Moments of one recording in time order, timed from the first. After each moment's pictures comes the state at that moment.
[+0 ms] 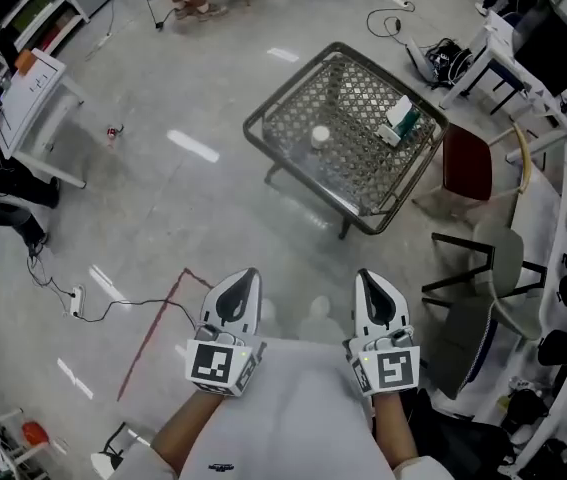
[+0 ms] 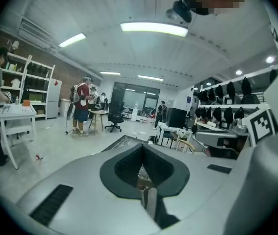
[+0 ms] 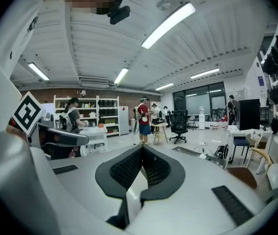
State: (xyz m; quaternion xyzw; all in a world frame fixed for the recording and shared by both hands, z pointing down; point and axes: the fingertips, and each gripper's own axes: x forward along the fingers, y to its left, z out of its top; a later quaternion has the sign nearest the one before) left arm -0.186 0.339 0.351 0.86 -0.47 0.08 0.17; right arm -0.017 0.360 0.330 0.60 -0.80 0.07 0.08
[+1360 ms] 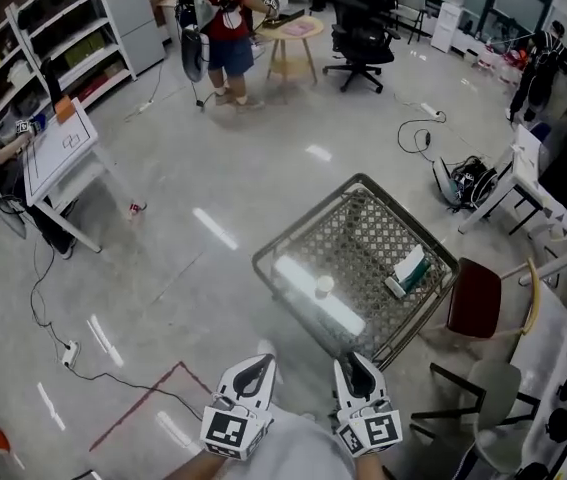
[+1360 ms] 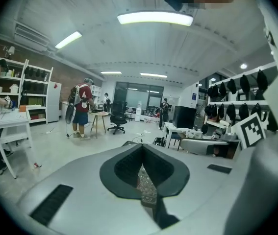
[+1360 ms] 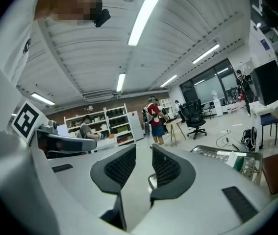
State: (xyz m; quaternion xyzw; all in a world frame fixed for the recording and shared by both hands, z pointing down) left arm -0.115 0.171 0.344 0.85 -0.49 0.09 0.16; right arm 0.017 0.167 0.356 0.52 -0.84 0.15 0.00
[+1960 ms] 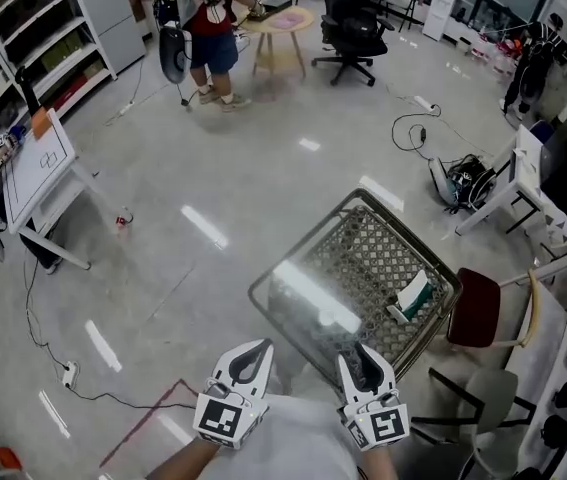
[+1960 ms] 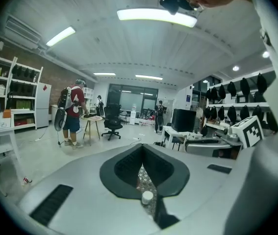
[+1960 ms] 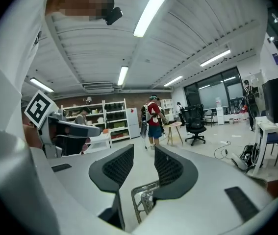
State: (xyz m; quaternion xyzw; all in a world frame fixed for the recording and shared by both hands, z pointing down) left arm -0.141 0.002 0.328 0.88 -0.45 0.08 0.13; right arm 0.001 0.020 0.347 0.52 -0.85 0.10 0.04
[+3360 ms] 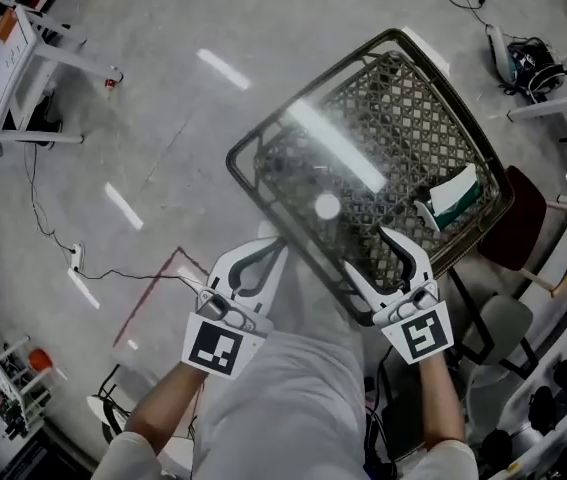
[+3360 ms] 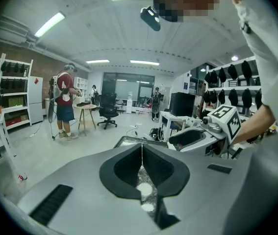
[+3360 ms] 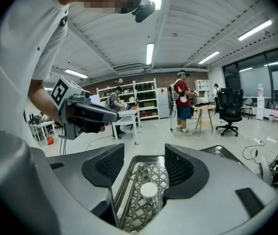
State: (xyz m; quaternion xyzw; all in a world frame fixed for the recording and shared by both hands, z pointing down) left arm -0.049 -0.043 0.462 0.87 -0.43 0.16 0.16; right arm 0.056 -0.038 0.497 0.32 -0.92 0.13 0.18
